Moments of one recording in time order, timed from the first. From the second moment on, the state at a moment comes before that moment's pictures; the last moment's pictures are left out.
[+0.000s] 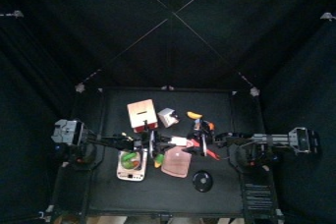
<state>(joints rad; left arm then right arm) -0.01 0.09 0.73 -0.15 -1.08 -0.41 -0.16 -0.52 0.93 -0.90 -0.24 1.29</state>
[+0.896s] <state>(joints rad) -0.01 0.09 0.73 -0.15 -1.09 -0.41 -0.16 -0.57 0.94 -0.90 -0.24 1.29</state>
